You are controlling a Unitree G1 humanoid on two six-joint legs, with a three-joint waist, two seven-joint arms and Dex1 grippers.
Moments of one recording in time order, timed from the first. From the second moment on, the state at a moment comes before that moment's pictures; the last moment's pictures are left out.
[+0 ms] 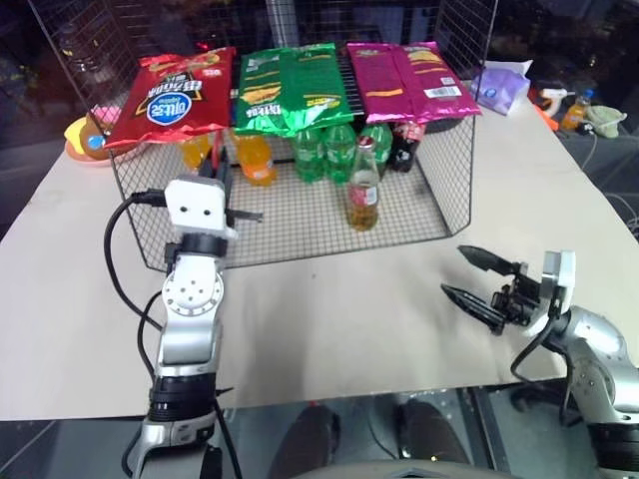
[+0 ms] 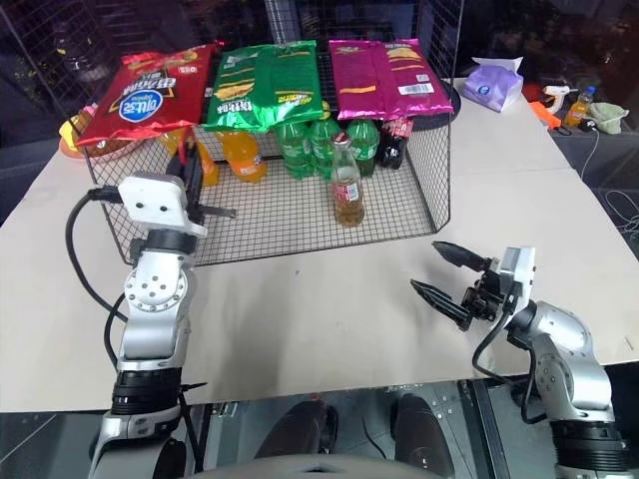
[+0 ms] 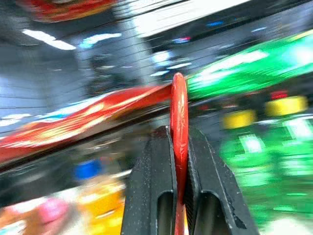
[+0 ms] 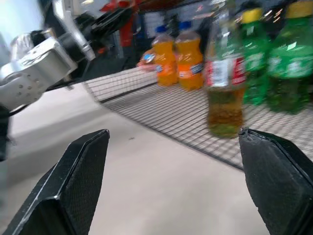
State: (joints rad) left arm -0.27 0.34 0.12 -0.23 -0.10 -0.10 -0.18; right arm 0.00 -0.51 -0.13 -0.20 0.67 0.17 1.11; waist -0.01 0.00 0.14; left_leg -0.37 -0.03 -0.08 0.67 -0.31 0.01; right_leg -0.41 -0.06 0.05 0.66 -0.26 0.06
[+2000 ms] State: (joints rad) left arm -0.34 0.19 0.00 -0.24 -1.00 0.56 -0.79; right arm -0.42 -0.49 0.02 -0.40 1.01 0.96 0.78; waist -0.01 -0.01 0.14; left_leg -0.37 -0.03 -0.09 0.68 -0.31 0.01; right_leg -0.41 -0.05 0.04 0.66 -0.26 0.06
